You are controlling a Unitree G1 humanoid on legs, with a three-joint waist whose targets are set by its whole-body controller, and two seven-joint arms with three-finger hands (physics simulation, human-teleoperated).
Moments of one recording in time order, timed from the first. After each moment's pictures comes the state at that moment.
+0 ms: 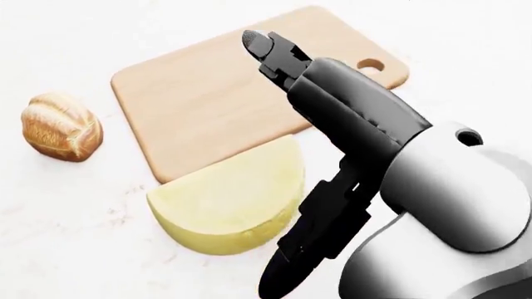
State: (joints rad) left arm -1.21 0.54 0.24 0.10 -0.67 0.81 0.59; right arm -0.78 0.17 0.15 -0.66 -1.58 0.90 1.61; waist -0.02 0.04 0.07
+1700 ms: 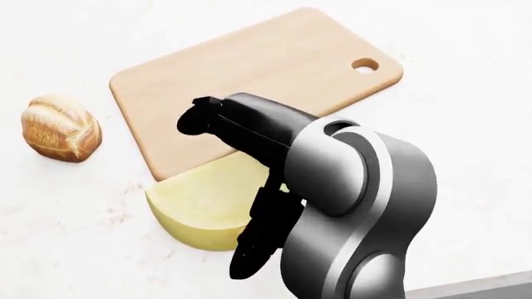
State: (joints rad) left arm -1.21 0.54 0.25 0.07 -0.70 0.83 0.60; right arm -0.73 0.24 0.19 -0.39 -1.47 0.59 1.46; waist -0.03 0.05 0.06
